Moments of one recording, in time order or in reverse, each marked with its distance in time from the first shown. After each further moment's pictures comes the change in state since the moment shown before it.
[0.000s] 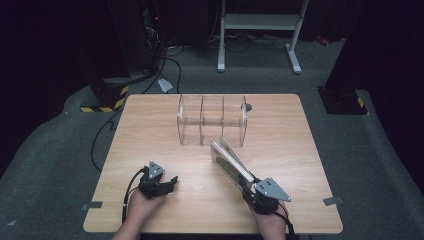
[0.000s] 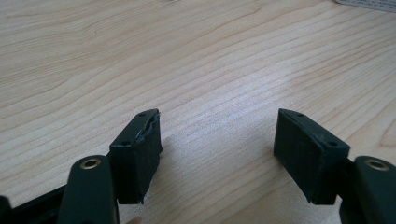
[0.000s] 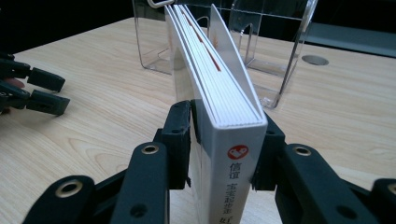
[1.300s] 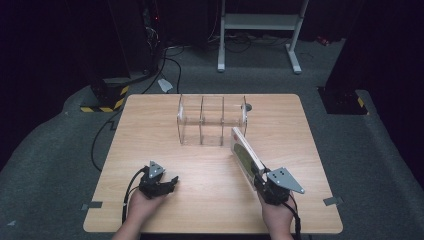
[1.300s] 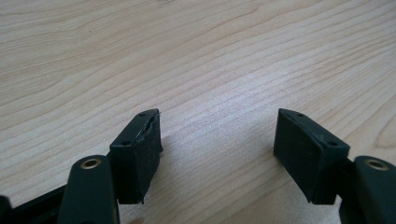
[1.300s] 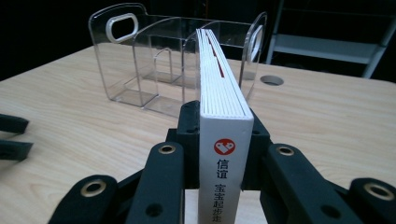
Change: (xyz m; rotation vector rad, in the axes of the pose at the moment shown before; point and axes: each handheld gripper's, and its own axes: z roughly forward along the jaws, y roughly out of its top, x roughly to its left) left arm 0.000 0.001 0.001 0.003 -0.016 -0.005; right arm -0.024 0.032 -0.009 -0.049 -0.103 0.046
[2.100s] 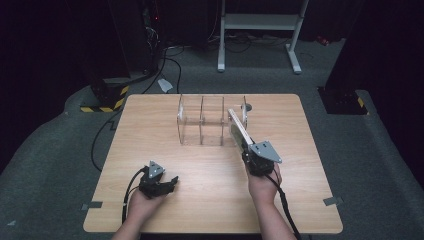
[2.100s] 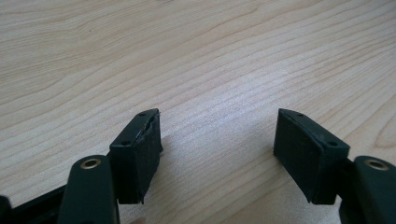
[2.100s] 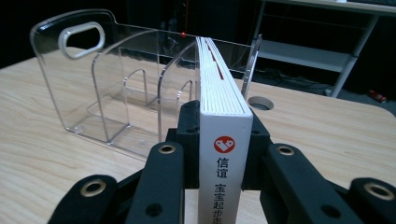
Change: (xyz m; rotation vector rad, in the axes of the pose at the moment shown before) left arm 0.000 0.000 0.000 0.000 -0.002 -0.004; right arm 0.006 0.033 0.073 0.006 -0.099 -0.037
